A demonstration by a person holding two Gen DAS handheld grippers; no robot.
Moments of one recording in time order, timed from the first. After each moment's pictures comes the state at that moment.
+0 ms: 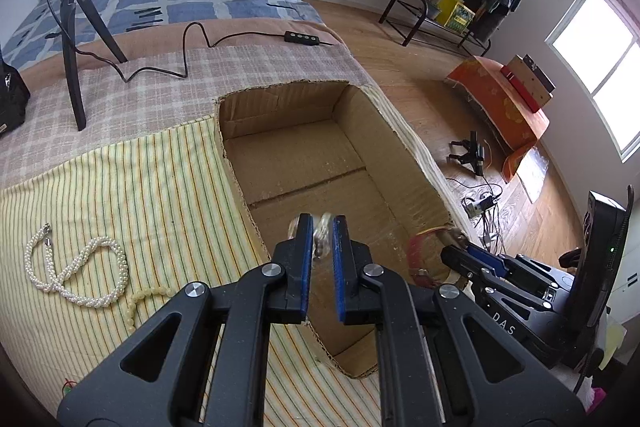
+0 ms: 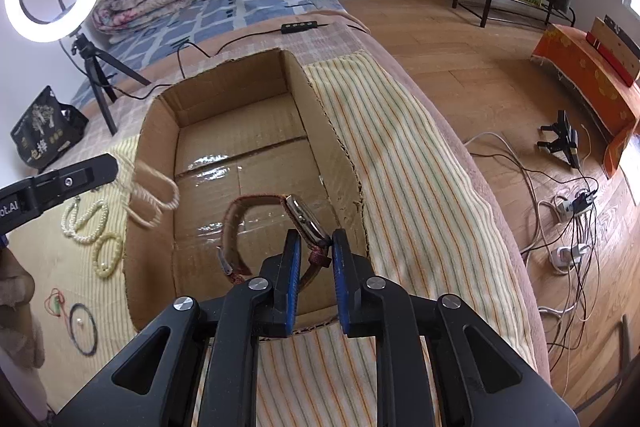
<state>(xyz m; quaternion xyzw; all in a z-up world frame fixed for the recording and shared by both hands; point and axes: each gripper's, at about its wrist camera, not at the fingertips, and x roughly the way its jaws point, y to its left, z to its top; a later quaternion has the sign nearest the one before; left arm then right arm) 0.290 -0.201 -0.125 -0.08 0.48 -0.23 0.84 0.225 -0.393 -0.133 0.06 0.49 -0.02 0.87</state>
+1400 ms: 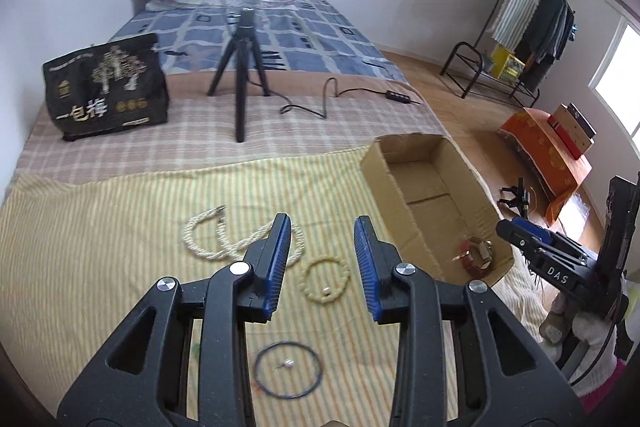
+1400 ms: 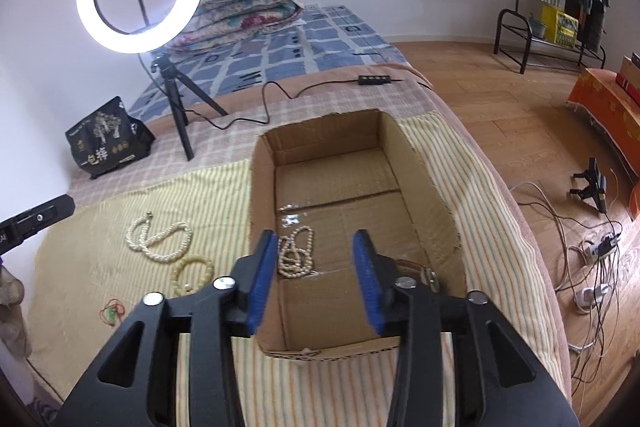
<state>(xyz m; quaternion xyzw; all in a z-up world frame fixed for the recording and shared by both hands) 0.220 -0.038 -0.073 -0.09 0.42 -0.11 0.90 0.214 -0.325 -0.088 0.05 0.41 0.06 0.91</state>
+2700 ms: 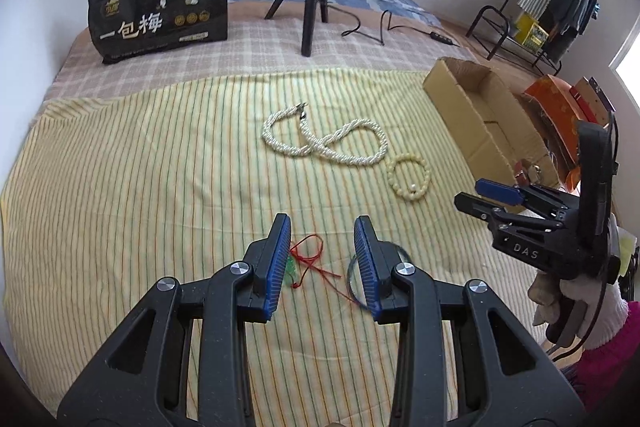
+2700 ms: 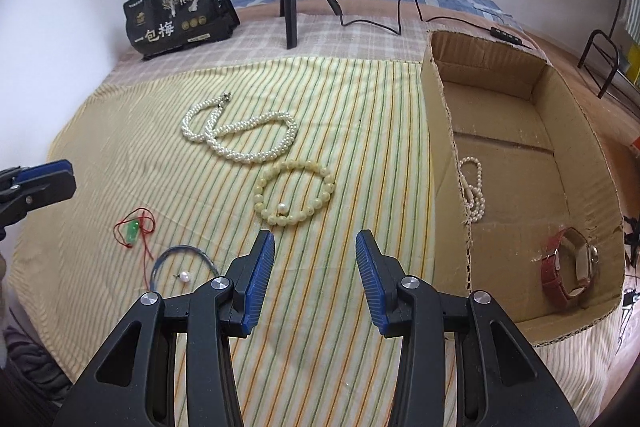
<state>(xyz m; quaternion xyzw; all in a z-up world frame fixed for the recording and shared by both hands) 0.168 0.030 -0.140 -0.08 0.49 -0.09 0.86 0.206 -0.206 -0.166 -0.04 0.49 0.18 0.85</state>
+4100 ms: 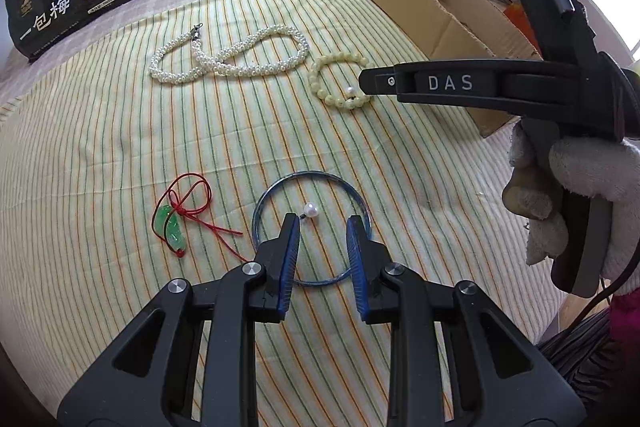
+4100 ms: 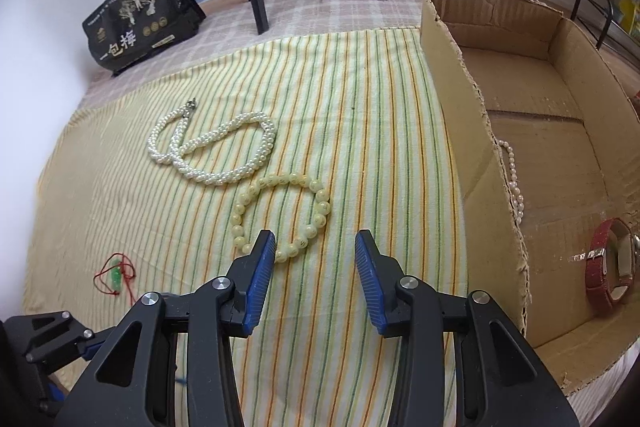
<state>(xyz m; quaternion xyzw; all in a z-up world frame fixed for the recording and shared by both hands) 0.159 -0.052 -0.207 0.00 0.54 -0.16 0.82 0.245 -0.201 -0.196 0.02 0.54 0.15 0.83</state>
